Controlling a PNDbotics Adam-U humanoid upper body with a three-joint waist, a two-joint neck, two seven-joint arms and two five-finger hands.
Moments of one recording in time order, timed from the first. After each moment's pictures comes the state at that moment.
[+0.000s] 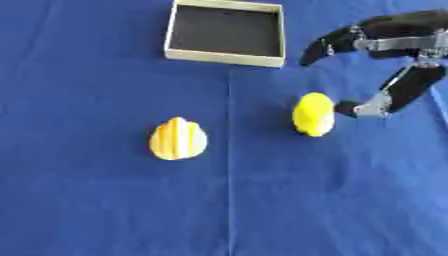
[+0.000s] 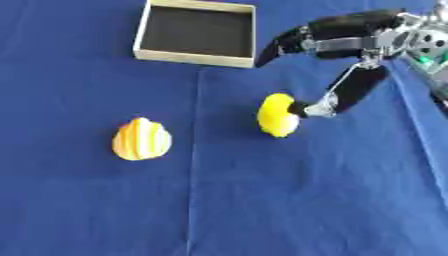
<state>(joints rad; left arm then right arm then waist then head) -0.41 0.40 0.21 -1.98 0.05 -0.18 0.41 -0.72 -0.93 0.28 -1.76 0.20 -0.25 0.66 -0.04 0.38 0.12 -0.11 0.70</state>
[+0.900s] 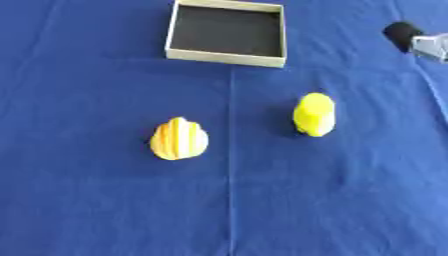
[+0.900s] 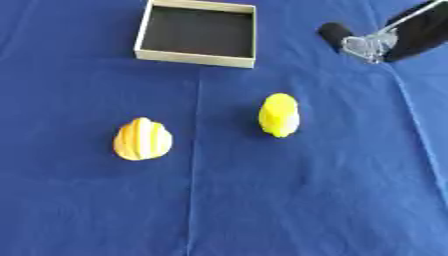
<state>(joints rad) -0.40 0.40 0.21 -1.98 0.05 -0.18 0.41 -0.67 -1.00 0.11 -1.92 0.06 -0.19 0.55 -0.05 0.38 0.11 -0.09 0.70</state>
